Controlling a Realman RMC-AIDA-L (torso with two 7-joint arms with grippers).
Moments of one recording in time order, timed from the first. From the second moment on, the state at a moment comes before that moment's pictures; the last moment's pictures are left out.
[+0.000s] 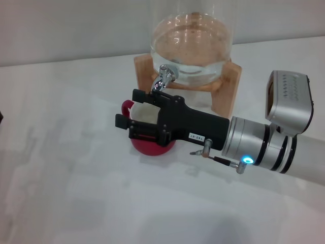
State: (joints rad) left arm -0.26 -2.09 2.03 0.25 -0.46 1.35 0.04; right arm 0.49 2.02 -2.12 -0.52 -0.21 -1.18 0.87
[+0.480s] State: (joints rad) left arm -0.26 -2.09 2.04 0.25 -0.46 1.35 0.04; right arm 0.49 2.02 -2.10 -0.52 -0.21 -1.18 0.87
